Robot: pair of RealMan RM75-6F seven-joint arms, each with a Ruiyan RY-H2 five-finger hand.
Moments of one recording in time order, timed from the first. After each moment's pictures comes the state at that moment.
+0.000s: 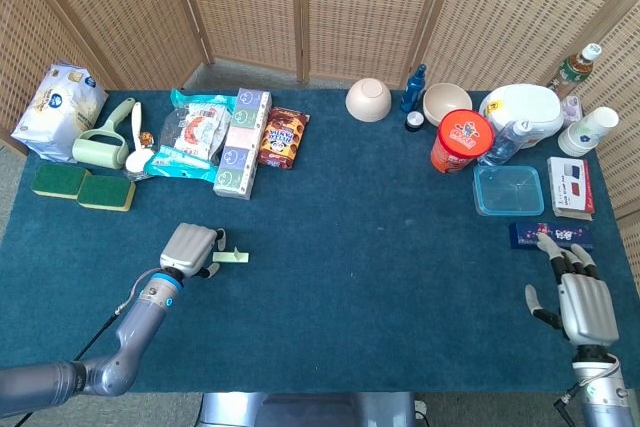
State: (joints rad) left arm -0.68 -1.53 -0.09 -1.55 0.90 0.97 0.59; right arm 0.09 -1.18 0.09 -1.70 -1.38 1.43 -0.02
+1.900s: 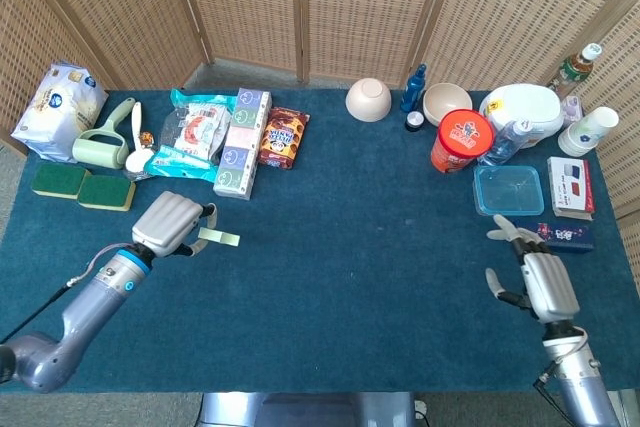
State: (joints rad) left arm -0.72 -1.13 -0.13 -1.80 1.19 0.90 0.30; right arm 0.20 -1.21 0.12 -1.67 -1.49 1.33 0.21
